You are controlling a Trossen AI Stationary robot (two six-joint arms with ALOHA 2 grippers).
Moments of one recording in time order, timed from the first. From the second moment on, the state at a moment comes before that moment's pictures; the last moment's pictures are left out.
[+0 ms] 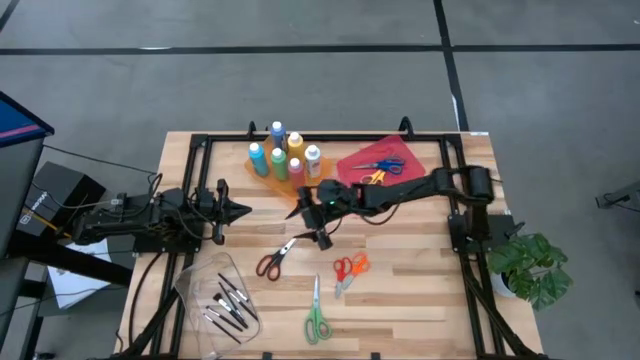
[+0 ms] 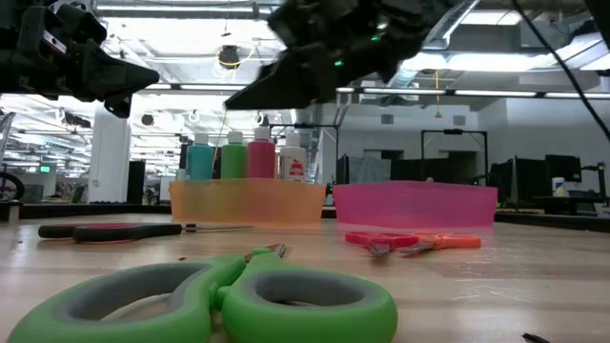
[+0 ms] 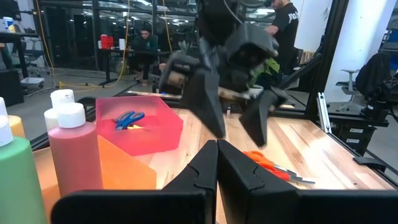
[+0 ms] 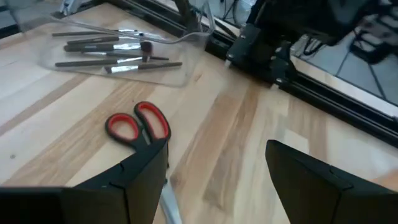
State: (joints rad) left arm 0.10 0.00 0.01 0.02 0.01 -0.06; right arm -0.03 1.92 1.23 0.23 -0.27 -0.45
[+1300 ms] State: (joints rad) left arm 0.10 0.00 0.01 0.03 0.01 -0.06; right arm 0.07 2.58 2.04 -0.17 -0.32 -0.51
